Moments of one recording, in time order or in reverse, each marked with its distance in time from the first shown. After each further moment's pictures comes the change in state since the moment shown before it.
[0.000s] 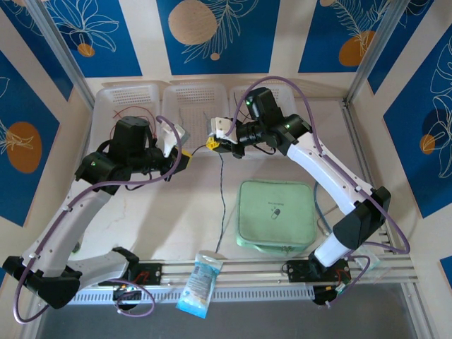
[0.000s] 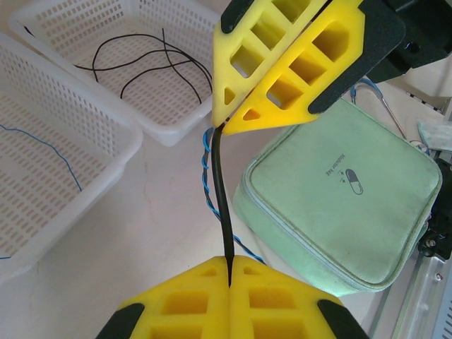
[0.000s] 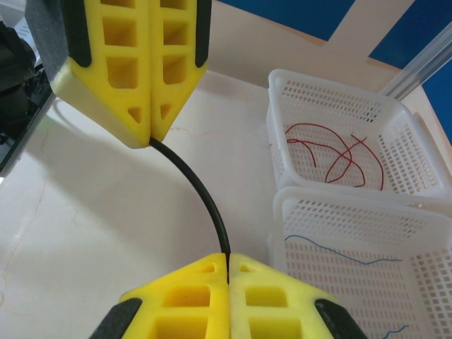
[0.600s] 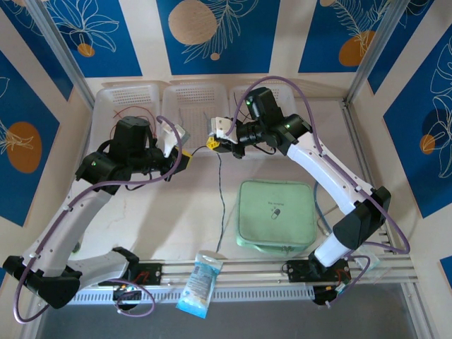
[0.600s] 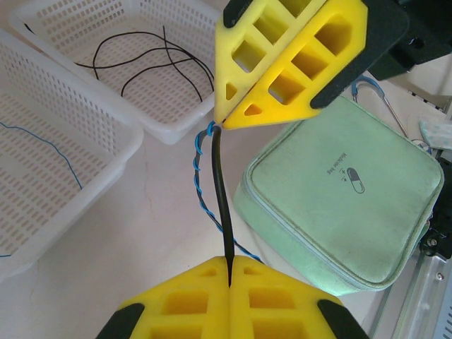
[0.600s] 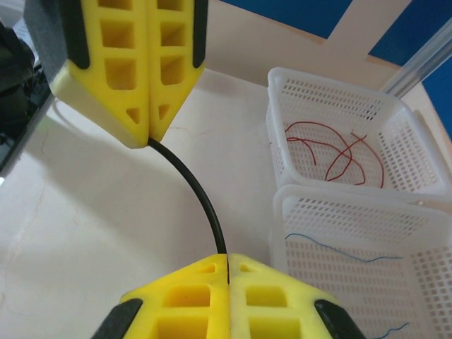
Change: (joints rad) left arm 0.000 0.001 -0.002 -0.001 -0.003 0.000; right arm -0.002 0.000 0.000 -0.005 0.002 0.010
